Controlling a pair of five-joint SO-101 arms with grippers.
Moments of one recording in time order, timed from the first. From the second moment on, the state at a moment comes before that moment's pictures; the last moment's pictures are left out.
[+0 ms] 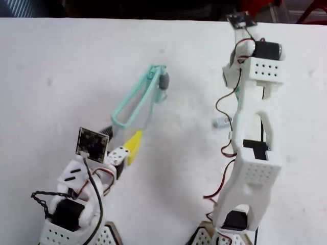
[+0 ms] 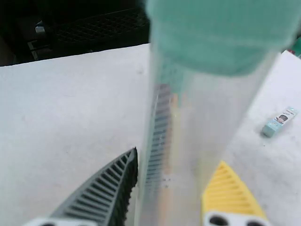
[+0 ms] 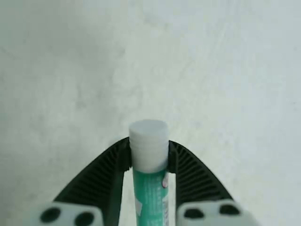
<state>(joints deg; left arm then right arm) 13.7 -104.2 87.6 47.9 2.8 4.9 29.8 -48.1 95.9 24.1</state>
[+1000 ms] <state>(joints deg) 13.7 -104.2 87.6 47.9 2.8 -14.6 -19.4 -25.1 96.3 24.1</state>
